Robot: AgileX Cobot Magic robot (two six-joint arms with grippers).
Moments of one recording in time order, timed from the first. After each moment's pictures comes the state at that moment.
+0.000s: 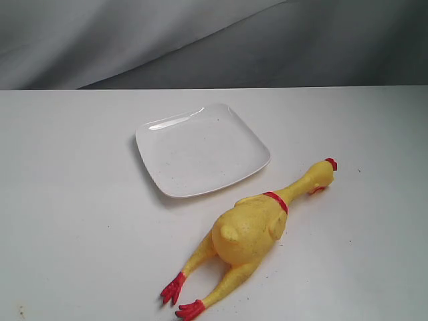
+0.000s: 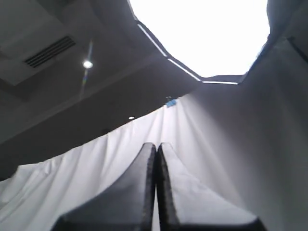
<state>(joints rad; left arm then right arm) 0.14 0.00 0.00 -0.01 0.26 -0.07 -0.08 0.00 -0.05 -0.08 -0.71 0.58</state>
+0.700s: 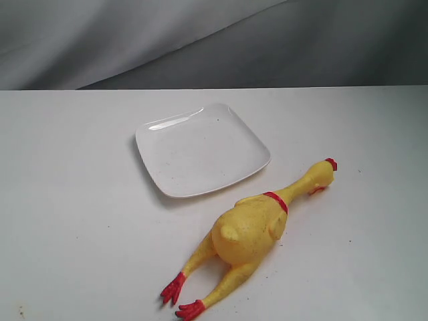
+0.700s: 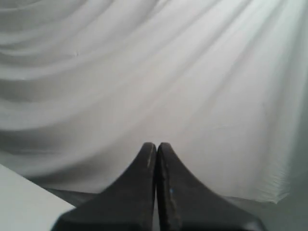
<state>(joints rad) 0.14 0.00 0.00 -0.01 0.26 -0.07 -0.08 0.85 -0.99 -1.65 -0.56 1.57</state>
